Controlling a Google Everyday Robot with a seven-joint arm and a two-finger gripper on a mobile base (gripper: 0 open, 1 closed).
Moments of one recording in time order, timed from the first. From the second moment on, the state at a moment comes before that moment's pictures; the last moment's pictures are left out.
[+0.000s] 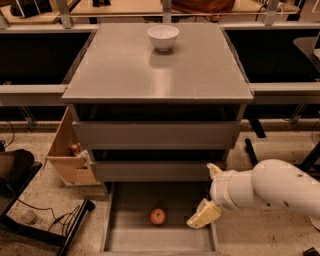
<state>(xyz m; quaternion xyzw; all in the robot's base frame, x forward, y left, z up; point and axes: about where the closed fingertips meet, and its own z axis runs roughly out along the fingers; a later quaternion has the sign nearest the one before) 0.443 -0.123 0.651 -0.52 0.79 0.11 0.30</state>
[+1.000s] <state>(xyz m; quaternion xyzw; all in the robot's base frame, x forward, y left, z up) 0.510 -0.089 0.481 -0.48 0.76 0.20 0.40</state>
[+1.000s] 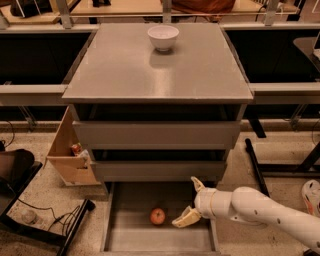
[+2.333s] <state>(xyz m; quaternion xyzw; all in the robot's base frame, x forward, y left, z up) 0.531 -0.037 0.316 -0.52 0.71 0.29 0.37</state>
